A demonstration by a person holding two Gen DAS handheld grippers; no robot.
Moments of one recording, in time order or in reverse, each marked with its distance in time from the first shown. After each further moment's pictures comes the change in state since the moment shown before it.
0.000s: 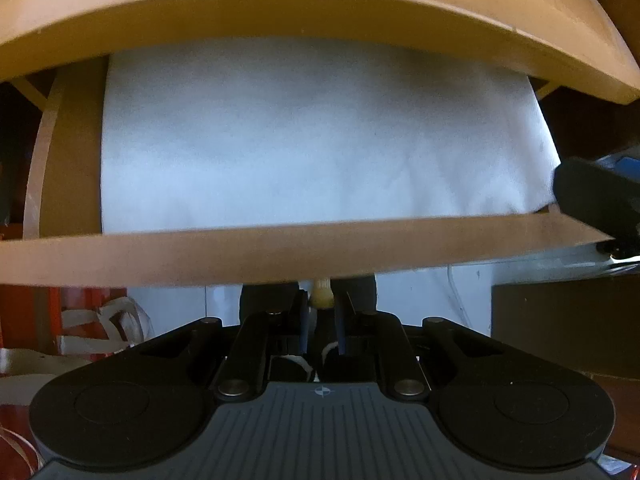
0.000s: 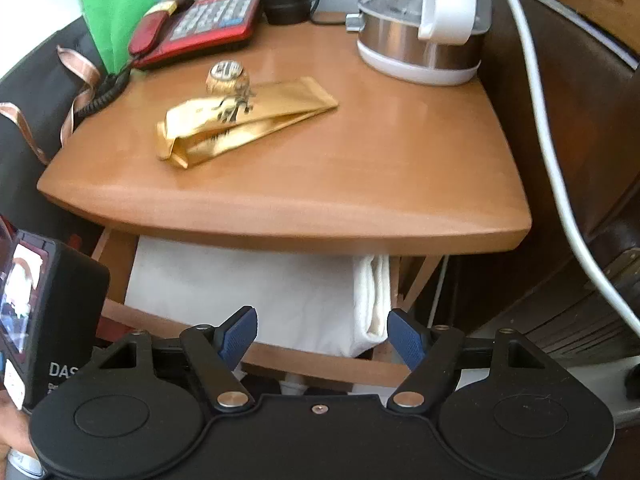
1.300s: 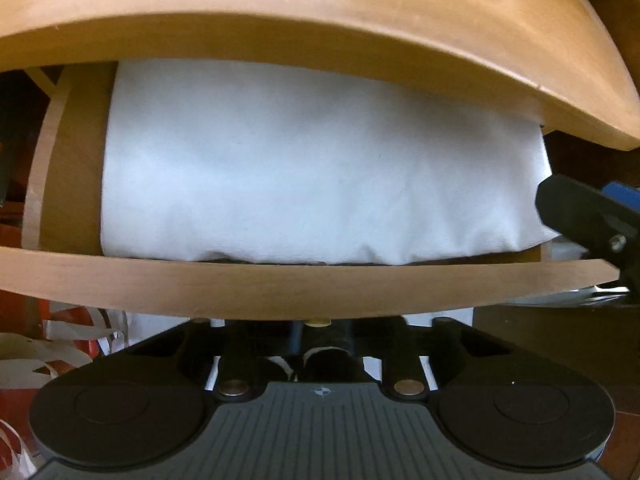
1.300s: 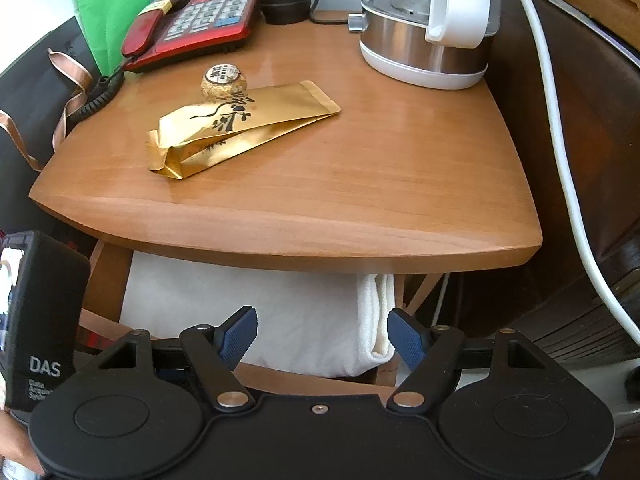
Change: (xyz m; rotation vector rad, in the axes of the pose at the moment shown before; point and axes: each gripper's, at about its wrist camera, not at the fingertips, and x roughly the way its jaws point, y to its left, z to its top) left arm -0.002 0.003 0.018 -0.077 -0.021 -0.043; right arm 0.008 0.001 0.014 0.008 -0.001 -0.009
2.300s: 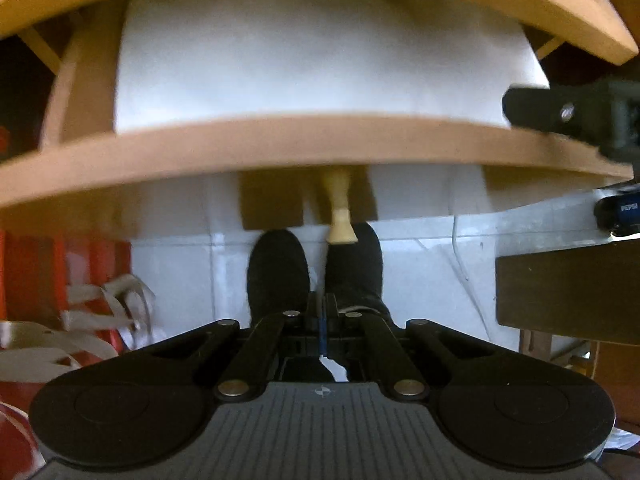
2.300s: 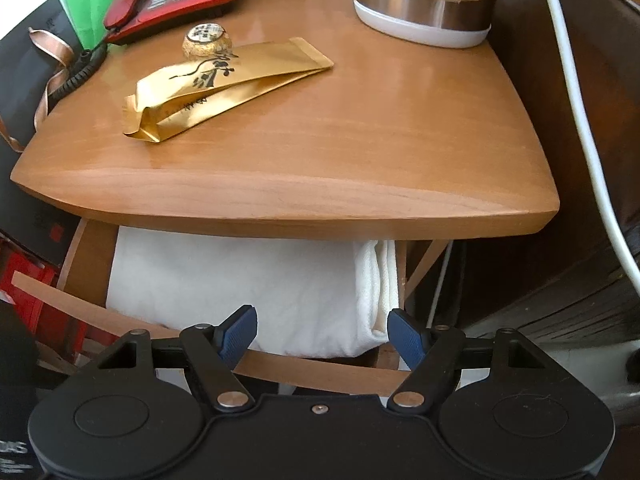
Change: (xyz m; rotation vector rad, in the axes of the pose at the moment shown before) left arm -0.010 0.010 -0.044 0.110 0.031 0.032; right arm 0.024 -0.001 -0.008 0.021 0.083 -0.004
